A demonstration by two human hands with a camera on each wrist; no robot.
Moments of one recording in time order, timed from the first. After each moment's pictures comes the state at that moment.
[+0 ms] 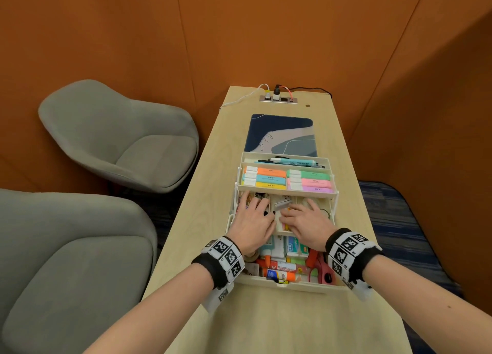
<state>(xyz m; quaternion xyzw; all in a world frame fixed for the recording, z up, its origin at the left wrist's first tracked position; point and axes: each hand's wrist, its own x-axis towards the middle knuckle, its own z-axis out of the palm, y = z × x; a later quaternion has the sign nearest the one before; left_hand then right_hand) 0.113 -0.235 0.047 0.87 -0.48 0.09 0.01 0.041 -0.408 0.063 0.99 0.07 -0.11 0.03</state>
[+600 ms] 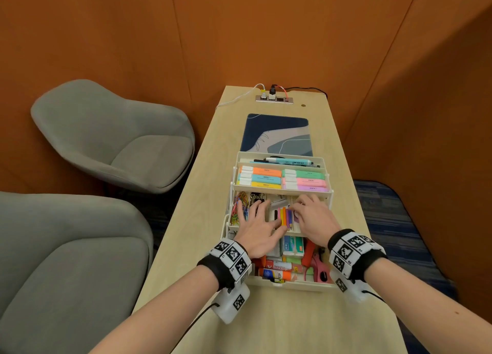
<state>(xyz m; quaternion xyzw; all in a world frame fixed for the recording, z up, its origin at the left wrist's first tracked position) 0.091 -0.253 0.052 0.90 -0.40 -0.14 0.08 0.037 -0.419 0.068 1.00 -0.06 -0.01 -0.06</state>
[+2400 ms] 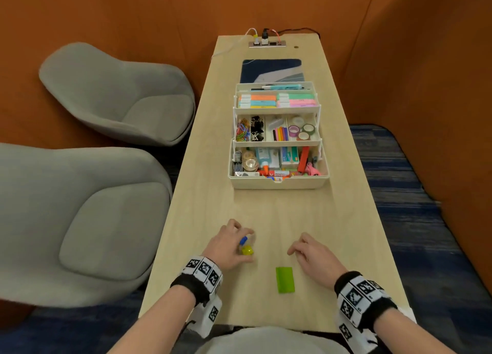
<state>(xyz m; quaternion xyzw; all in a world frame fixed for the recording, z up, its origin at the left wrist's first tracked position) -0.076 -0.062 -0.024 0.88 -0.38 -0.26 0.11 -0.228 -0.267 -0.003 0.94 -0.11 -0.12 -0.30</state>
